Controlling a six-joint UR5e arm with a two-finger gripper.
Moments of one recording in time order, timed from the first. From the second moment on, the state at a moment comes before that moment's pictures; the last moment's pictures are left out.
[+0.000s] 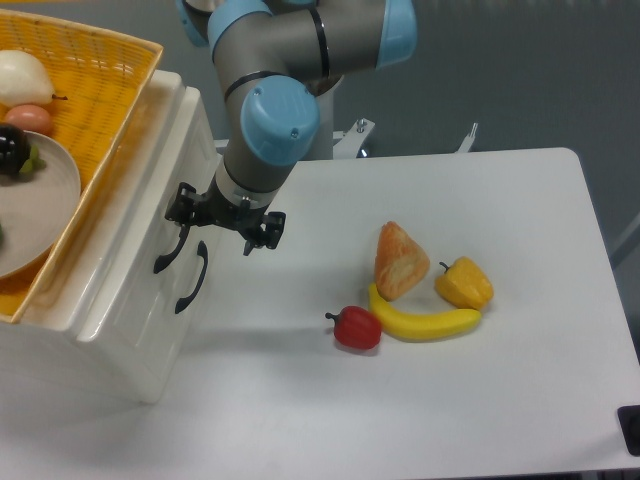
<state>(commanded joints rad) 2.29 -1.78 -1.58 -1.48 1.19 0.43</state>
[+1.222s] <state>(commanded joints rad) 2.27 -1.78 -1.59 -1.48 1.21 0.45</state>
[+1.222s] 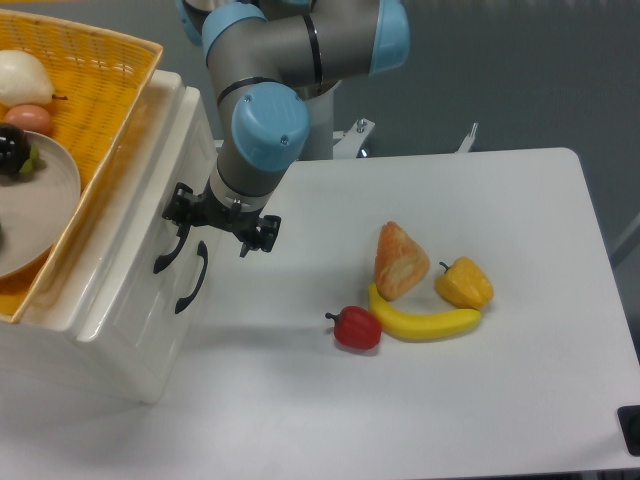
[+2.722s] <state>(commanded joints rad) 2.25 -1.80 -1.58 -1.48 1.25 0.45</state>
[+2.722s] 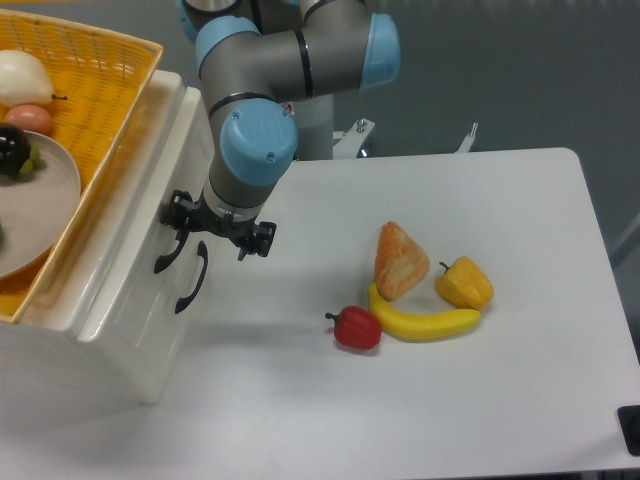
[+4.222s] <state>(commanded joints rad) 2.29 -1.81 -1.57 -1.48 1.31 0.54</state>
